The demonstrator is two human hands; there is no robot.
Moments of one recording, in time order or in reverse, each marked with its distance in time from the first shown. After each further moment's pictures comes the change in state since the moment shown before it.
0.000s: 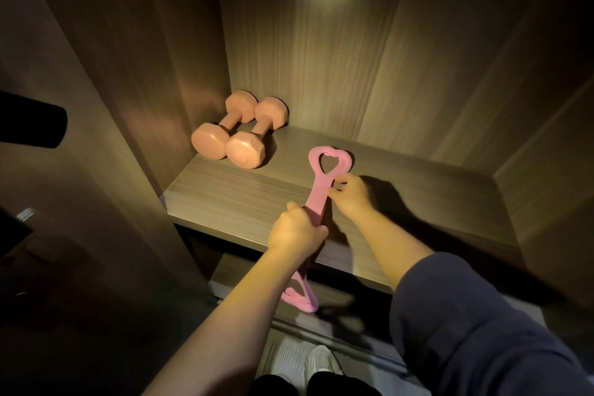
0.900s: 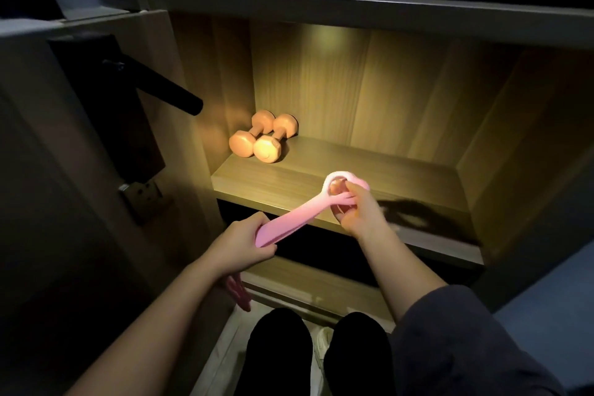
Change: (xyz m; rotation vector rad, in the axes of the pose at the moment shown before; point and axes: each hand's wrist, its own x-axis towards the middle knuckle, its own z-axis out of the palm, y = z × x) left_hand -0.177 -0.106 -0.091 0.134 0.003 0.463; right_hand -0.191 -0.012 -0.058 1.422 -0.163 0.383
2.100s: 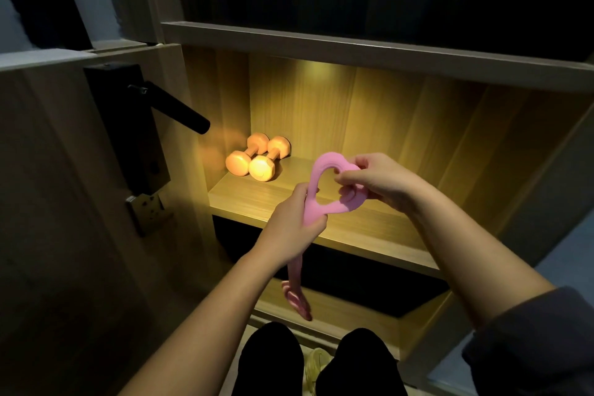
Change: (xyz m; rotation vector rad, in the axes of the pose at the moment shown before) left_hand 0.009 0.114 0.004 -0.307 0.297 0.198; right_hand -0.119 -0.091 0.033 -1.171 -0.374 -0.377
